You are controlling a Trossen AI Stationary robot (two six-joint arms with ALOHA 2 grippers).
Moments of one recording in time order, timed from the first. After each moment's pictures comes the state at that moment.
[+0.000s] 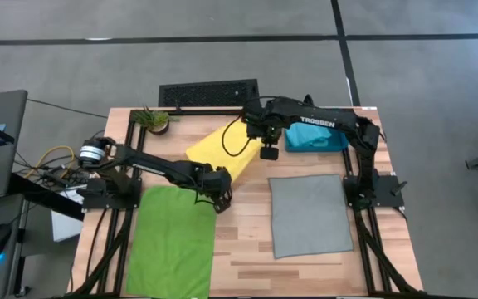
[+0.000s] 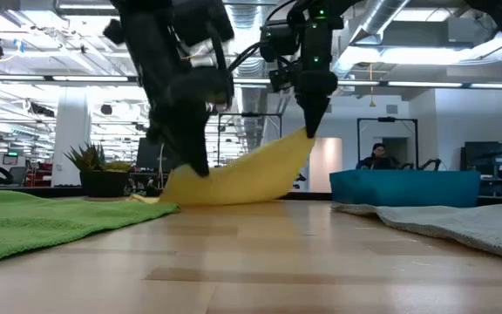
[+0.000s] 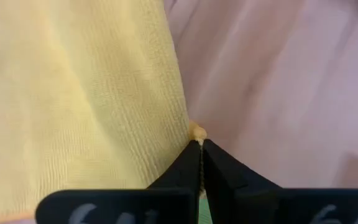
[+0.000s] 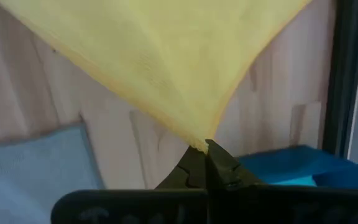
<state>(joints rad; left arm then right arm) -0.07 1.69 1.03 -0.45 -0.12 -0.55 -0.35 1.96 1.77 -1.27 0.10 -0.30</state>
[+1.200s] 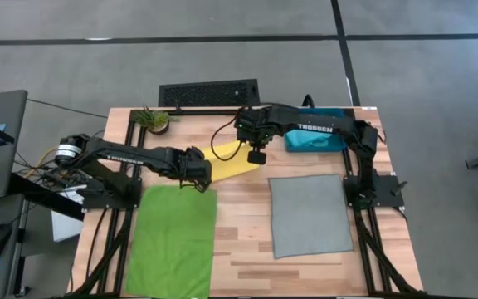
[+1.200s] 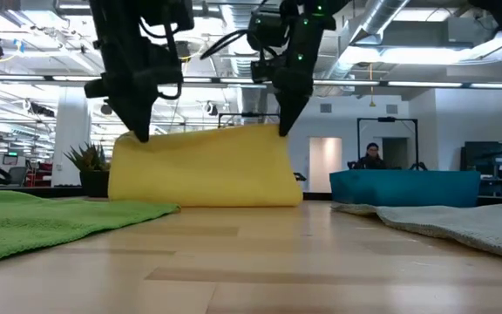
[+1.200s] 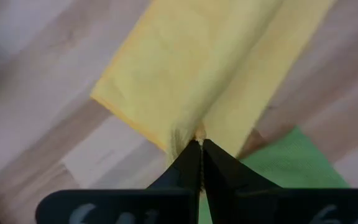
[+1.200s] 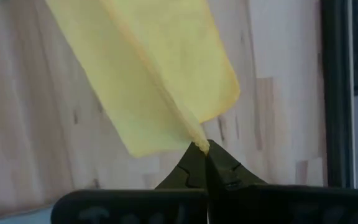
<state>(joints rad) 0.00 1.47 1.04 -0.95 -0.36 -0.86 -0.28 1.97 1.74 -1.05 0.11 -0.23</state>
